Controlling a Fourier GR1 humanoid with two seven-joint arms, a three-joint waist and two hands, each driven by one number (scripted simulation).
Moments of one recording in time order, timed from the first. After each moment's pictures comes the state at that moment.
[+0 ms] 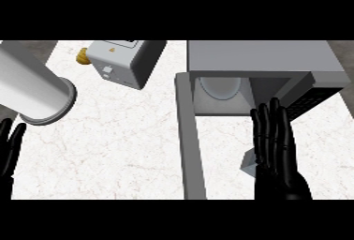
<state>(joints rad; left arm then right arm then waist) 0.27 0.06 0.09 -2.26 0.20 -0.07 0.06 -0.01 0.00 0.61 -2.17 0.39 -0.59 0.27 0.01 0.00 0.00</state>
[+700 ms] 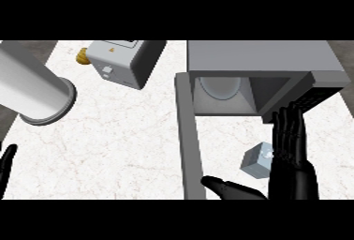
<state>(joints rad) 0.42 0.03 0.12 -2.29 0.24 -0.17 -0.03 0.11 -0.03 0.44 -2.05 0.25 -0.60 0.10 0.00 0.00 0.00</state>
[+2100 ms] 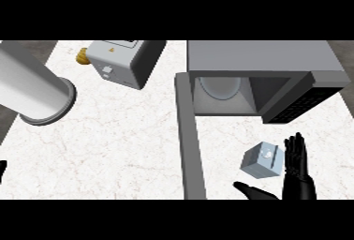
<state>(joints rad) 0.52 0.00 0.16 -2.33 0.29 -0.26 -0.06 0.28 -0.08 0.17 -1.60 -0.08 -0.39 -0.48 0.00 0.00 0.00</state>
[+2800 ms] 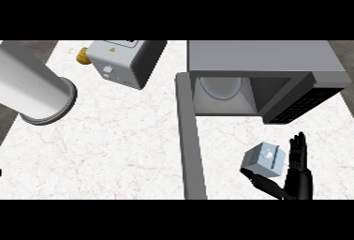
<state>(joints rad) 0.59 0.00 0.15 -2.36 0.28 -0.26 -0.10 0.15 -0.06 0.02 -1.30 -0.09 -0.41 -0.60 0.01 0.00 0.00</state>
